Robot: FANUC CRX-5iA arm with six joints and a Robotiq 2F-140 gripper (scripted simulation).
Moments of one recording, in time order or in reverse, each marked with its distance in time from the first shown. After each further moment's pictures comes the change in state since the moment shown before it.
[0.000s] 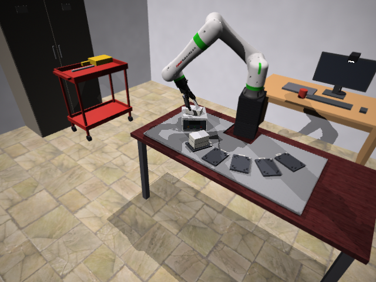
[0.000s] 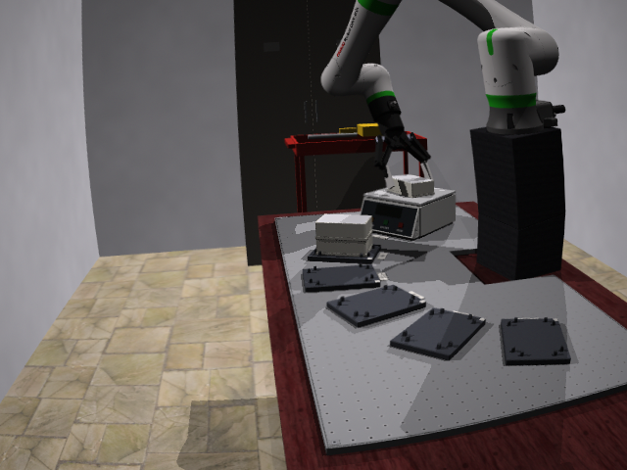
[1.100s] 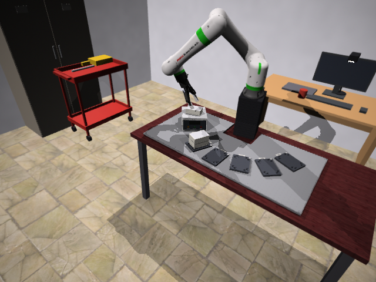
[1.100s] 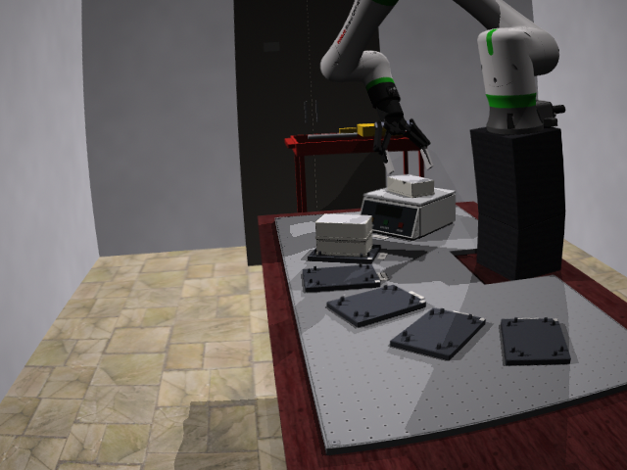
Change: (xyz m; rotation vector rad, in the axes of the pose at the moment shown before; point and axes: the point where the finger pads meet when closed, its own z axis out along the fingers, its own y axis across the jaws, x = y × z) arm -0.022 0.000 -0.038 0.000 0.000 0.000
